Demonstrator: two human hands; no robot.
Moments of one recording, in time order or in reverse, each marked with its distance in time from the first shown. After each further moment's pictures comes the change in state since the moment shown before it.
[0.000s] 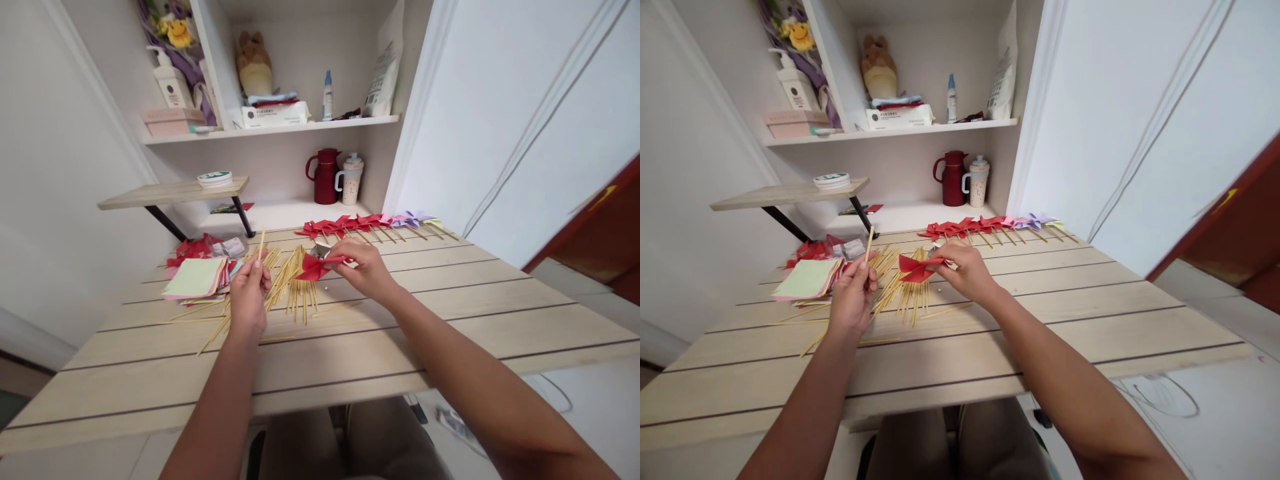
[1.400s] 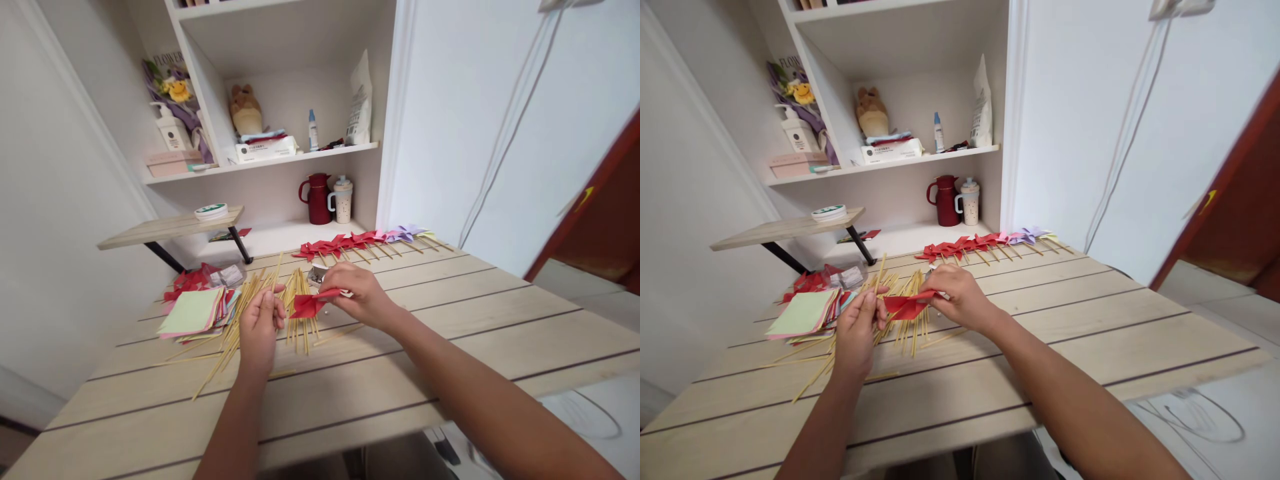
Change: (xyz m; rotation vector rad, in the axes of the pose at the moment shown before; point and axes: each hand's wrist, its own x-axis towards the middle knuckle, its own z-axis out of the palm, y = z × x) left_hand -0.017 0.000 0.011 0.204 -0.191 0.138; right_hand 0.006 -0.012 -0.004 0.015 -0.031 -0.219
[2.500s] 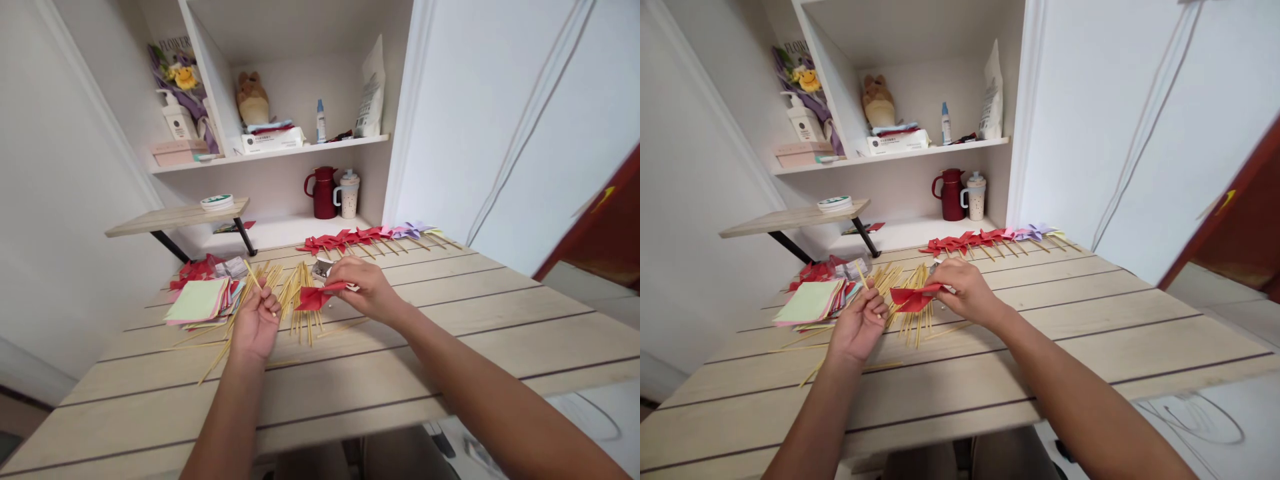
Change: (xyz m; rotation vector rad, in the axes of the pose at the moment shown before) left_hand 0.017 -0.002 -0.016 -0.782 0.177 -0.481; right_hand -0.001 0.000 0.000 -0.007 -0.008 0.012
